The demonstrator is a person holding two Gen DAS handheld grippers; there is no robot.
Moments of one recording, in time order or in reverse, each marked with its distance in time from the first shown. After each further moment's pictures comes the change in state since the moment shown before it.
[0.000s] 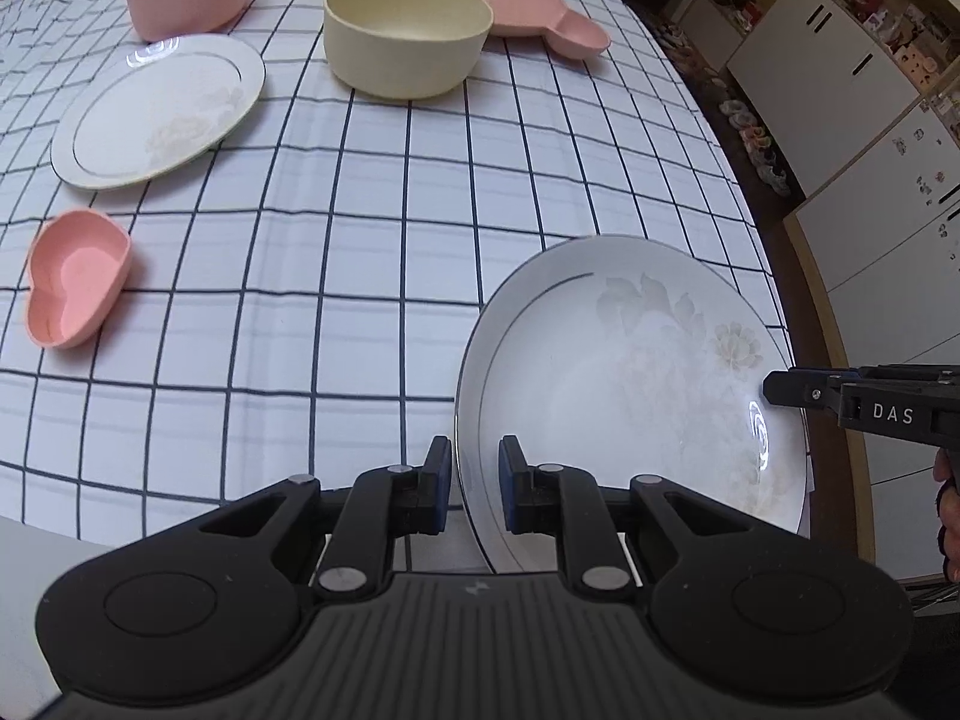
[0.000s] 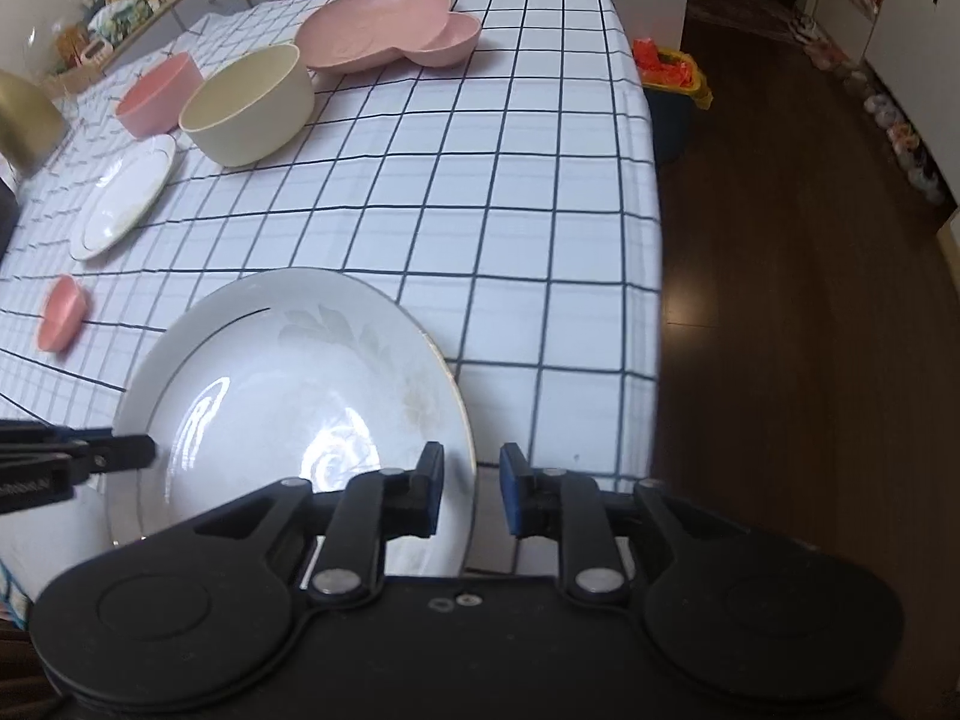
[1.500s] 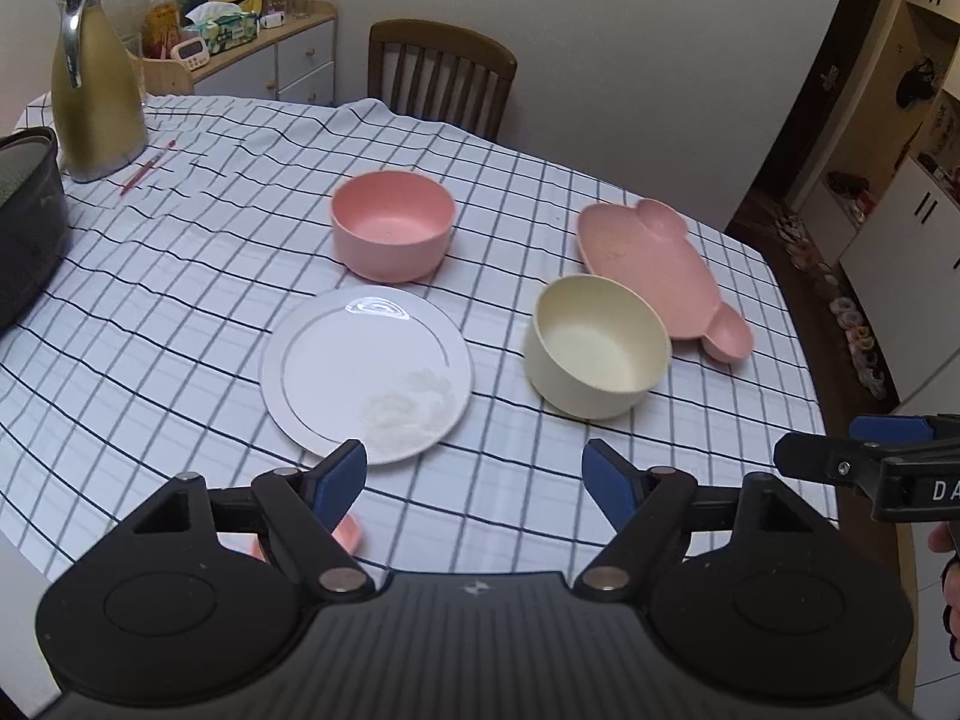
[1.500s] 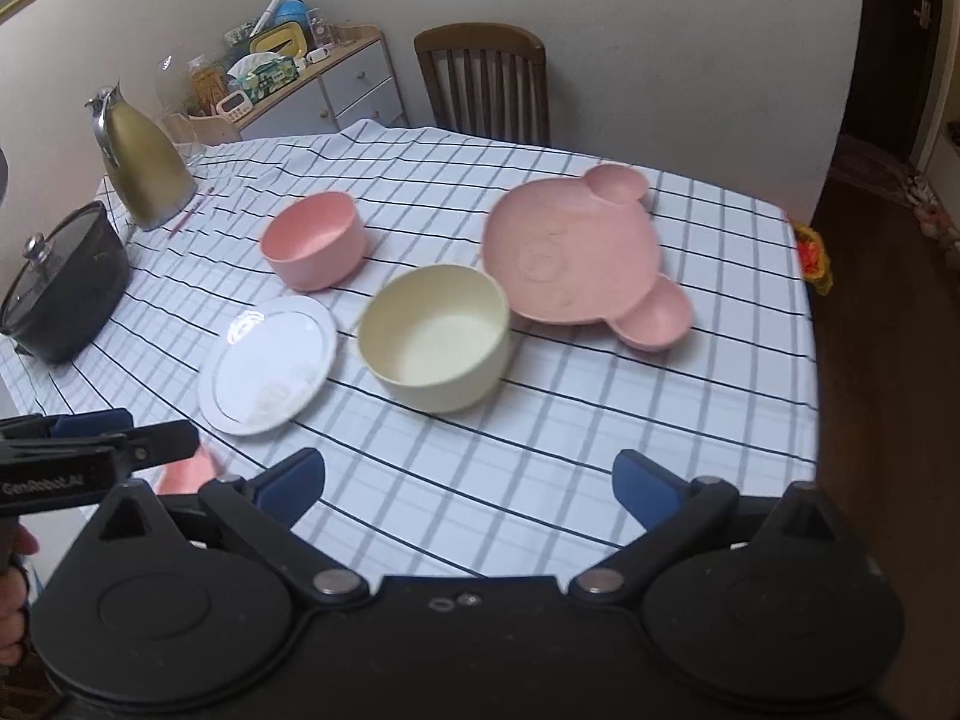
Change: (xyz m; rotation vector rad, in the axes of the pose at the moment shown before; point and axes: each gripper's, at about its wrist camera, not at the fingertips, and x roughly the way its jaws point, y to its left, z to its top) left arm -0.082 0.062 0.091 -0.193 -0.325 0.216; right arm -0.024 0.101 0.138 -0.214 -0.183 0.164
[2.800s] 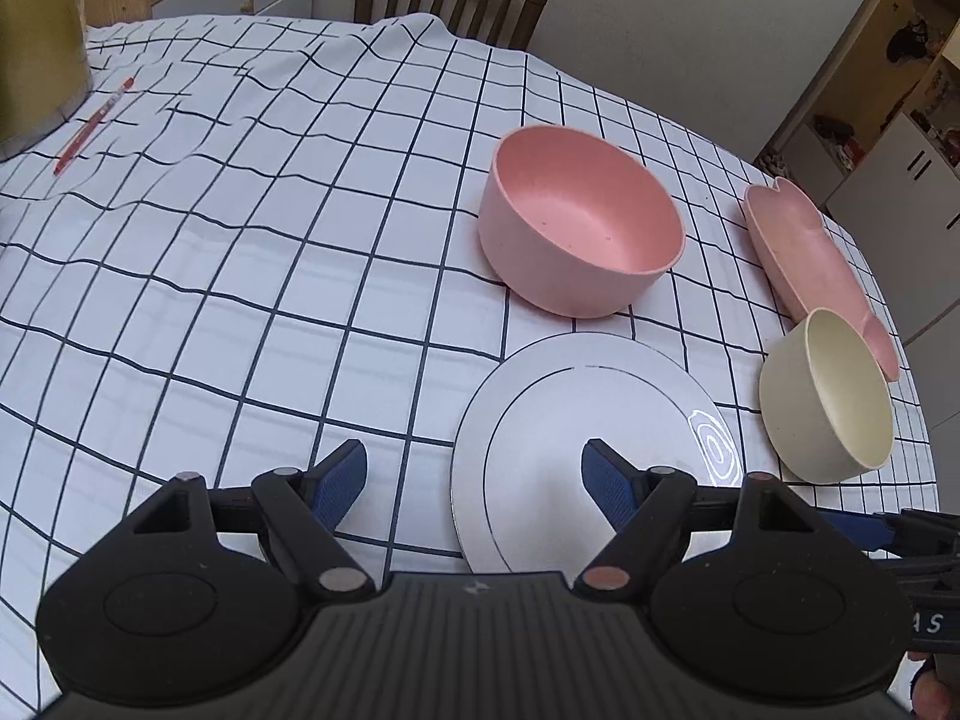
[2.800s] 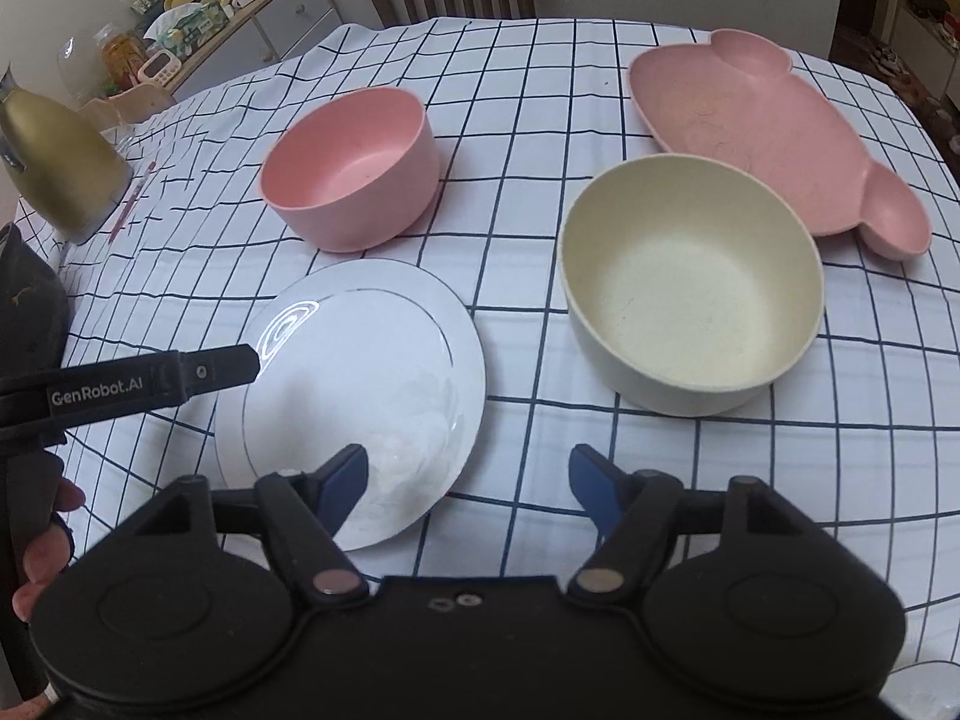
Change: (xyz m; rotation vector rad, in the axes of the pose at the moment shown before) left arm 0.153 0.158 0.078 0.052 0.167 -0.118; right arm 0.160 0.115 0.023 0.225 0.136 -0.057
